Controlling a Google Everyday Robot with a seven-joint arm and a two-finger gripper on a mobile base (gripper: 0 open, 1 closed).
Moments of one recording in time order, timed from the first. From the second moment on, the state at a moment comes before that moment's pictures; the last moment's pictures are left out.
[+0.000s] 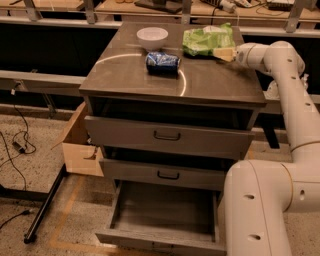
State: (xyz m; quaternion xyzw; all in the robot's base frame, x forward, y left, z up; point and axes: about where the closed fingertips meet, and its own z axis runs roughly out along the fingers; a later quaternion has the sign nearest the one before) arm 0.943 -0.293 0.851 -0.11 0.79 0.13 0.59
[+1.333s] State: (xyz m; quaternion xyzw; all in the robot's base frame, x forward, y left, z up) arm 0.928 -0.303 0.872 -0.13 0.79 0.12 0.59
